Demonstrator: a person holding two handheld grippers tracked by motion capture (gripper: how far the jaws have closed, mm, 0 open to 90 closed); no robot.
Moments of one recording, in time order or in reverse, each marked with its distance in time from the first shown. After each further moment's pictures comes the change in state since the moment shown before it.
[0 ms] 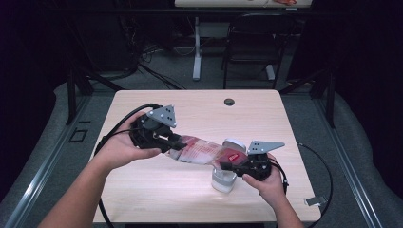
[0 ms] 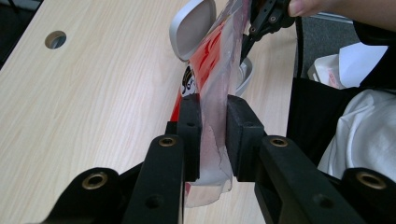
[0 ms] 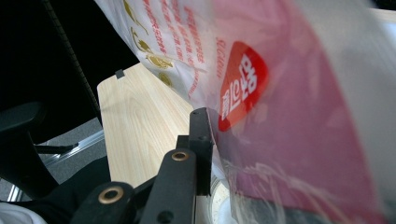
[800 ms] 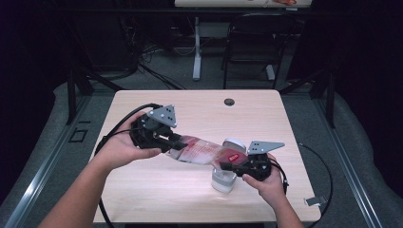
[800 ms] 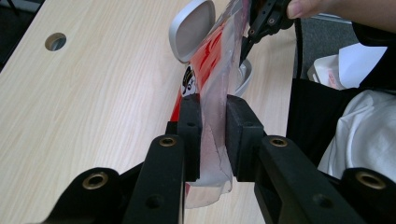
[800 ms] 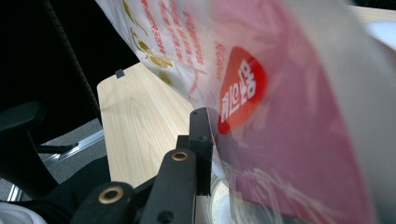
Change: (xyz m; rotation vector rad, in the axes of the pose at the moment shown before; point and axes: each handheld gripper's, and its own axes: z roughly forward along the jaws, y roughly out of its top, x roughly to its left) left arm -0.001 0.001 0.000 -0.004 0.001 0.004; right arm 0.000 0.000 0.000 0.000 0.000 -0.001
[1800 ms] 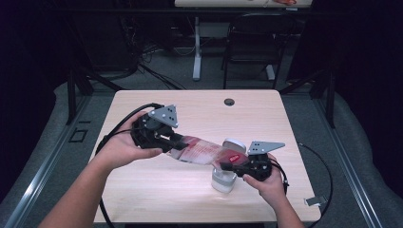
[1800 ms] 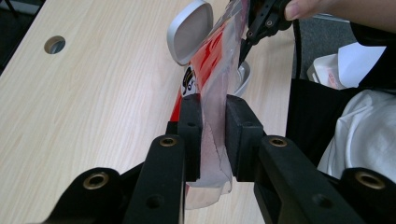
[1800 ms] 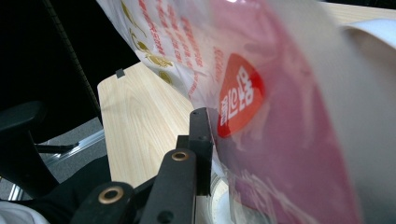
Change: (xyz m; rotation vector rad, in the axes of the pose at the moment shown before) left arm -0.001 0.003 0.000 0.002 -0.003 0.012; right arm 0.000 -0.001 -0.001 0.001 0.002 0.001
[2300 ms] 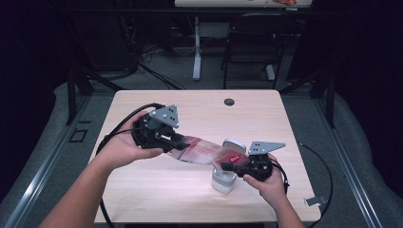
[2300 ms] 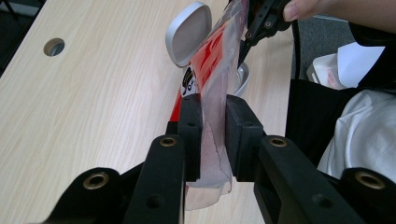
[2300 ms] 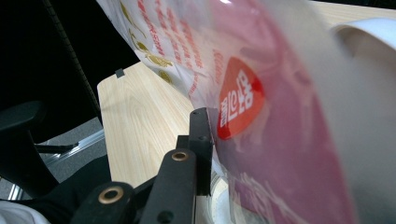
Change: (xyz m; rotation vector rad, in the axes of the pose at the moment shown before) left arm -0.001 0.002 0.000 0.000 -0.004 0.005; right arm 0.000 0.000 -0.002 0.001 -0.002 0.000
